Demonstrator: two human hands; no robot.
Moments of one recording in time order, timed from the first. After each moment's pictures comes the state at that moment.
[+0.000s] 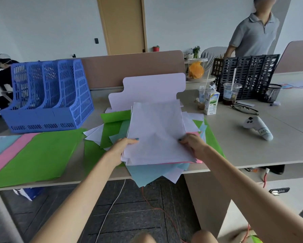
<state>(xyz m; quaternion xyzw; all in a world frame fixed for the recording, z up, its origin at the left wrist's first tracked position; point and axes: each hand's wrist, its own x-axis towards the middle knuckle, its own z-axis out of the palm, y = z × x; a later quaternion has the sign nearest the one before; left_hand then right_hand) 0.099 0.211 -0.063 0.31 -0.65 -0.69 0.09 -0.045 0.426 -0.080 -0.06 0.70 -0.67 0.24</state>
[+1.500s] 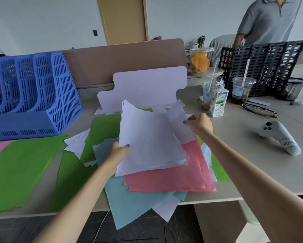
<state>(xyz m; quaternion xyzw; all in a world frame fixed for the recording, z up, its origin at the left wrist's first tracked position) 0.021 0.208 -0.090 0.34 -0.73 -0.56 0.19 -0.174 0.402 -0.058 -0.09 0.89 -0.44 -0.01</state>
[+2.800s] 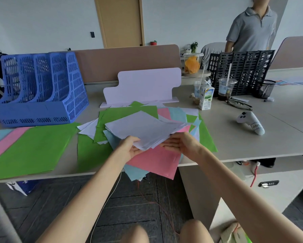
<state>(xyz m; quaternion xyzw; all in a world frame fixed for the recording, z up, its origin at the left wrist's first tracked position) 0.082 0.256 -0.074 0.34 -0.54 -0.76 0.12 -0.013 0.437 -0.073 -0.09 0.57 -0.73 0.37</state>
